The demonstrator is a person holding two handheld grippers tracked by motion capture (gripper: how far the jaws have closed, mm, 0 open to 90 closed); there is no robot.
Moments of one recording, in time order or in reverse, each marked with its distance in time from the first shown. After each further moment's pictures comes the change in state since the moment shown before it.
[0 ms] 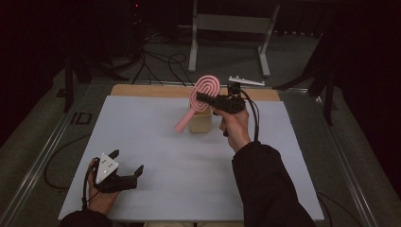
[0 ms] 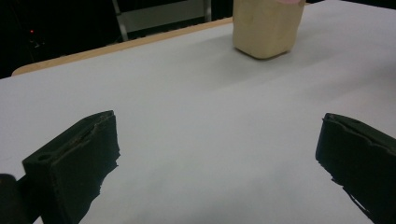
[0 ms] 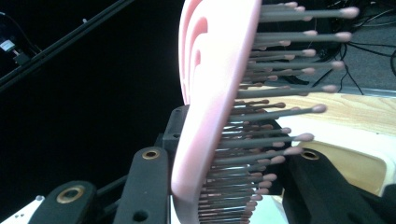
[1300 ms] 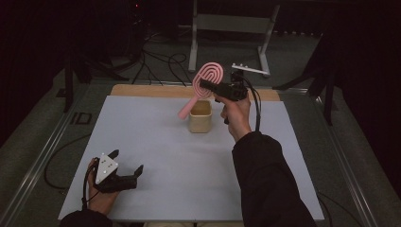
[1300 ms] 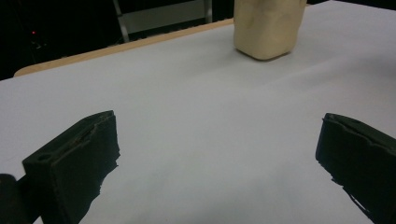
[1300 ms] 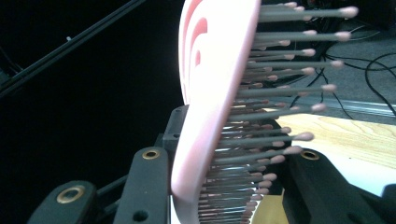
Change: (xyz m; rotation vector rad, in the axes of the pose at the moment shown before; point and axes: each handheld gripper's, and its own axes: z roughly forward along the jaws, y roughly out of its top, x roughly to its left) left arm 0.001 0.000 -0.001 -0.007 0.005 0.002; right arm -0.009 0.030 0.005 -0.041 -0.060 0.006
